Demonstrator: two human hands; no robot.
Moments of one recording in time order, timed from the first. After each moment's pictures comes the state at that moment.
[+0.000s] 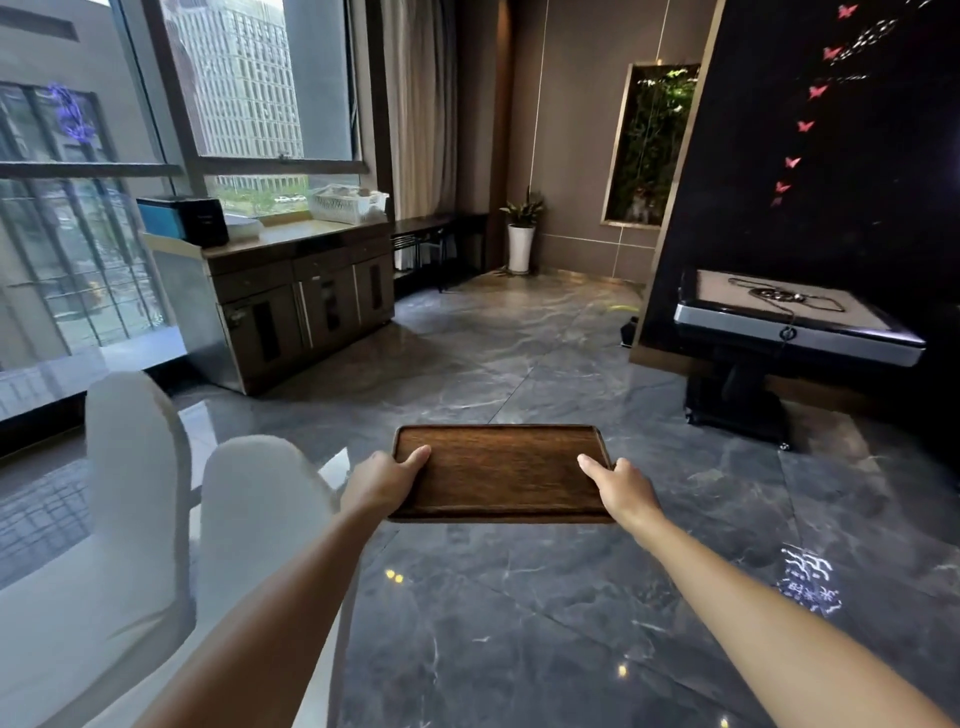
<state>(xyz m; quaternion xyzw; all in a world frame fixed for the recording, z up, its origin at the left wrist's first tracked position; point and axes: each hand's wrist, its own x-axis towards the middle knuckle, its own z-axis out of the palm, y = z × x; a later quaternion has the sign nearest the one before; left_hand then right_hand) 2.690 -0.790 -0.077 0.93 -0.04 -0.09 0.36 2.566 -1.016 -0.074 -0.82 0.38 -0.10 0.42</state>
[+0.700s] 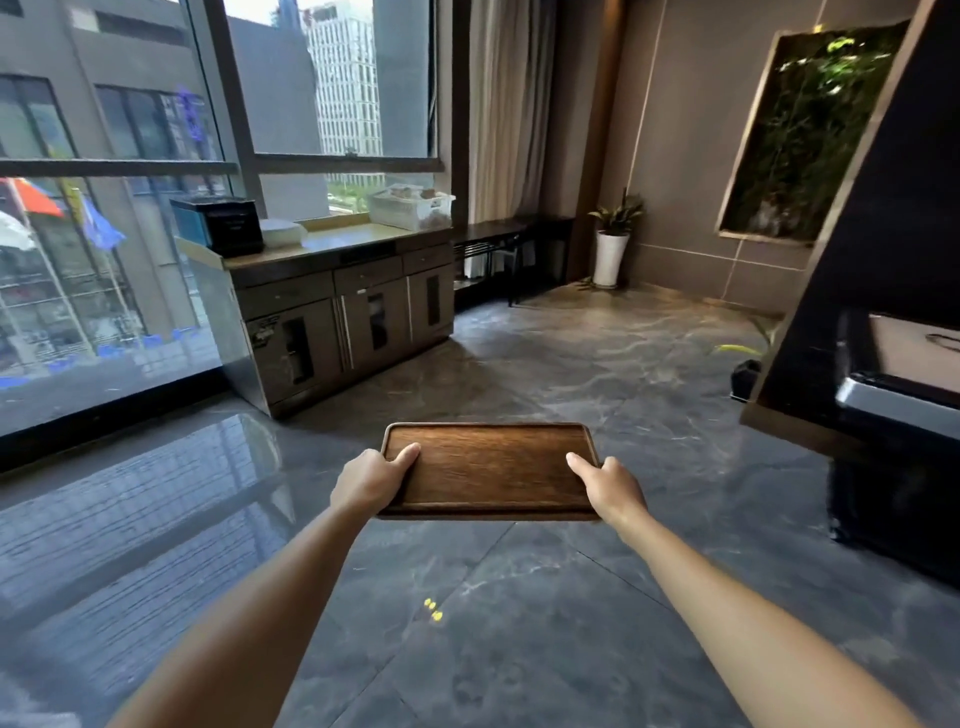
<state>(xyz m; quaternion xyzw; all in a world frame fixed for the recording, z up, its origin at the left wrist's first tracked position) 3.155 -1.032 -0.084 0.93 0.06 -0.06 0.36 3.085 -1.277 -0.087 -0.85 0.28 -0.05 0.45</state>
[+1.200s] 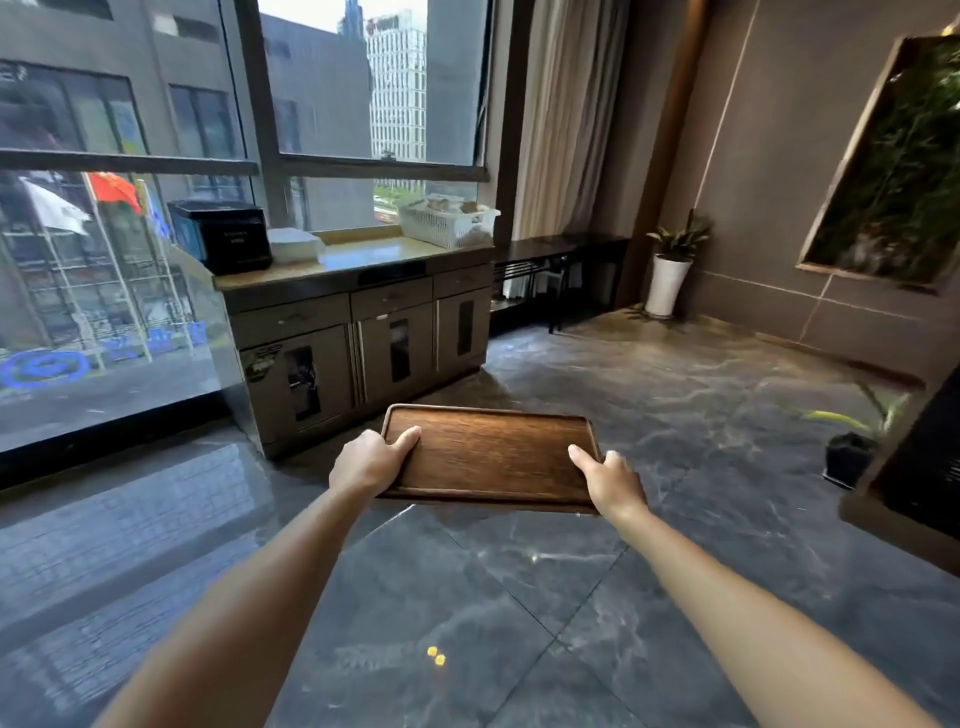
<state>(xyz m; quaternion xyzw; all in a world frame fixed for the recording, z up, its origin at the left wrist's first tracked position) 3.578 -1.082 -0.072 0.93 0.10 -0.01 0.37 3.534 -1.336 -0.081 -0.86 0.24 -0.05 0.45</state>
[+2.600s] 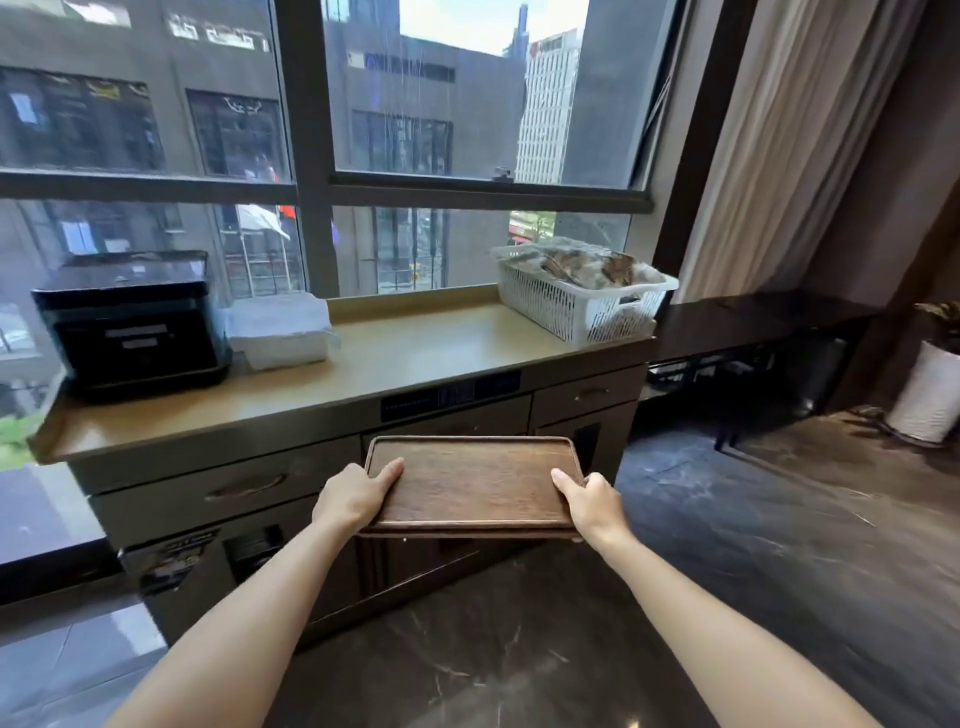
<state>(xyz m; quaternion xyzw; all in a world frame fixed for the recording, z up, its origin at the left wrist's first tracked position) 4.632 -1.060 -0.092 0.88 0.28 0.01 0.37 4.679 -1.314 -0.098 -0.89 0.10 0.02 0.45</state>
